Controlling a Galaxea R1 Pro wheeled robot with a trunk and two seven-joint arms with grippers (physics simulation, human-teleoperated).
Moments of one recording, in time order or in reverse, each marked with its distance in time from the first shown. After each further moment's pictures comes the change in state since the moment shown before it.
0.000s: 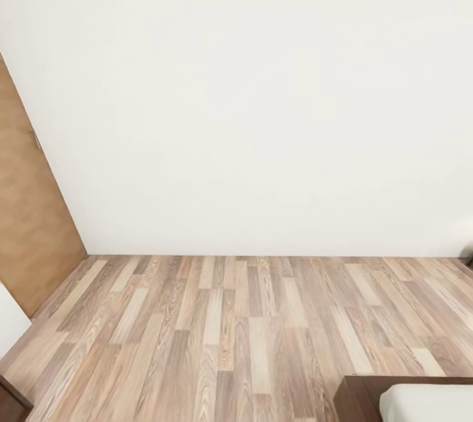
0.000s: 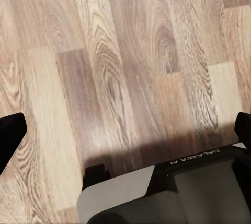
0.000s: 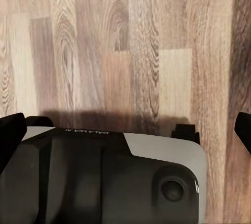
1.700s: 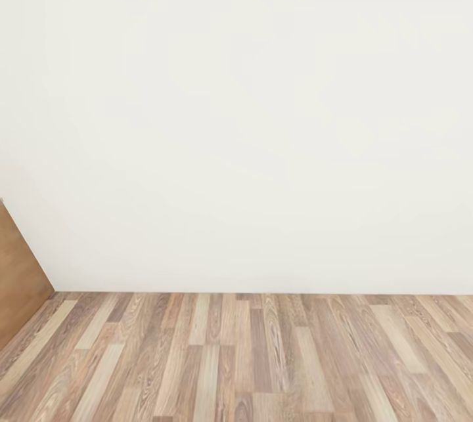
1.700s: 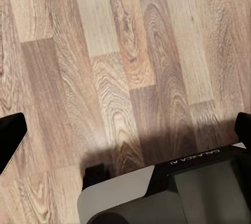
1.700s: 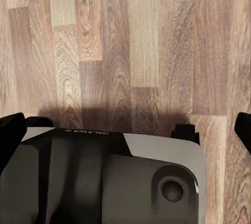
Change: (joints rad) left arm 0.000 0.000 0.000 0.000 0.000 0.000 0.000; right arm 0.000 -0.001 -0.002 0.000 -0.001 0.000 0.000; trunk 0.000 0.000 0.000
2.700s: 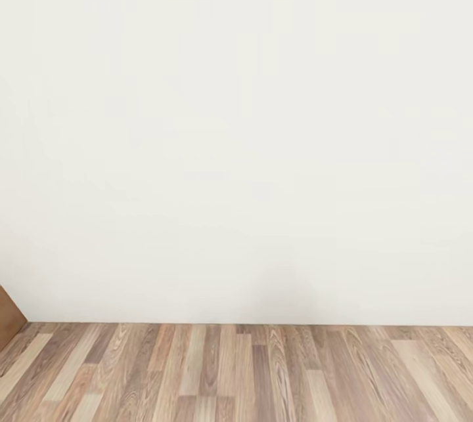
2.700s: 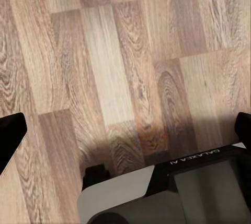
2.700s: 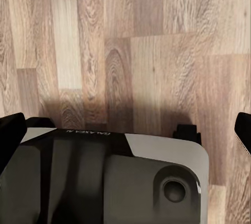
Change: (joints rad) left arm 0.000 0.000 0.000 0.000 0.000 0.000 0.000; right arm 0.000 0.001 -0.003 -0.001 -0.001 0.001 0.003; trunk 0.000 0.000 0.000
